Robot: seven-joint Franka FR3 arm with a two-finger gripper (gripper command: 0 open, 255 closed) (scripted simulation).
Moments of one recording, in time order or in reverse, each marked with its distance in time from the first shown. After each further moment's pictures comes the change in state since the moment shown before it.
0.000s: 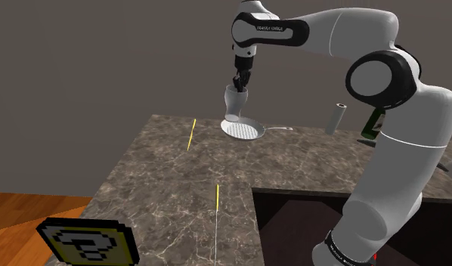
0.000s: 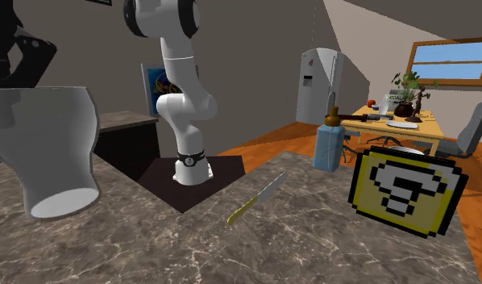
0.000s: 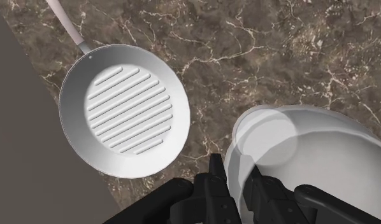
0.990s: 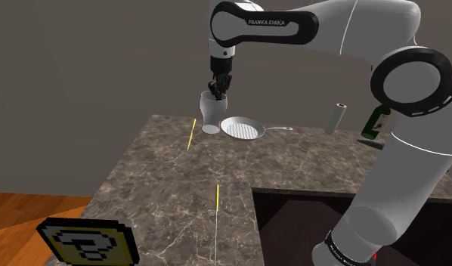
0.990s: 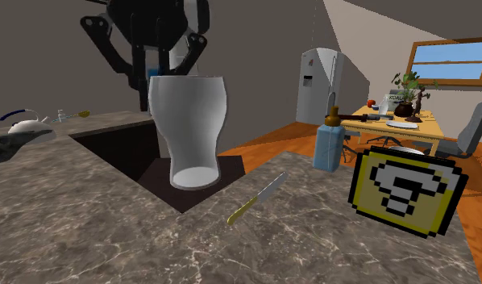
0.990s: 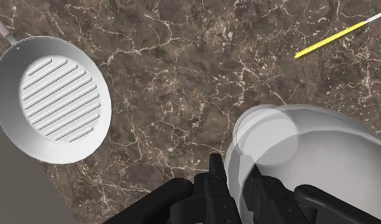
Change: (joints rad) arm 0.152 -0.110 0.121 -0.113 0.002 -0.023 0.274
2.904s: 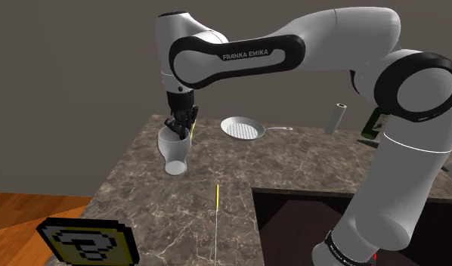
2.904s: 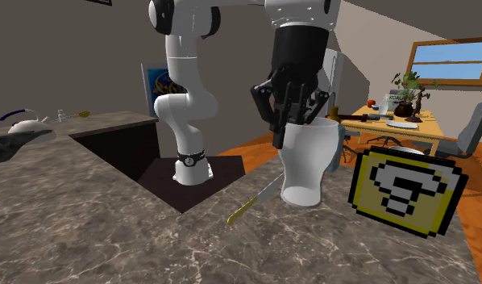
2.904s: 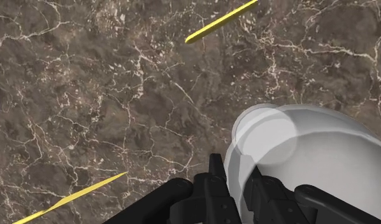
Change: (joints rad) arm 0.195 0.067 0.149 -0.104 -0.035 0.127 0.364
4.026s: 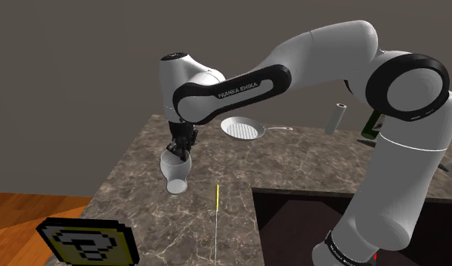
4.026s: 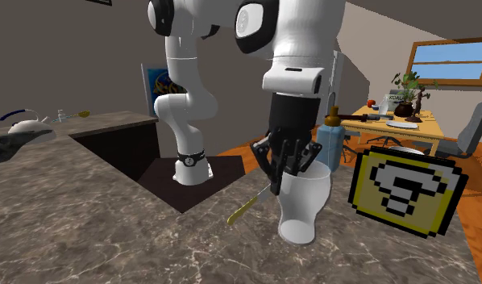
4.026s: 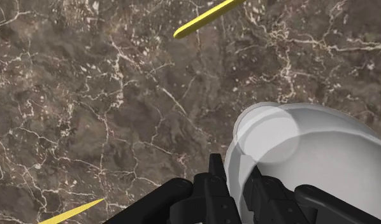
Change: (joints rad) arm 0.000 0.036 -0.006 -0.185 -0.025 0.216 0.034
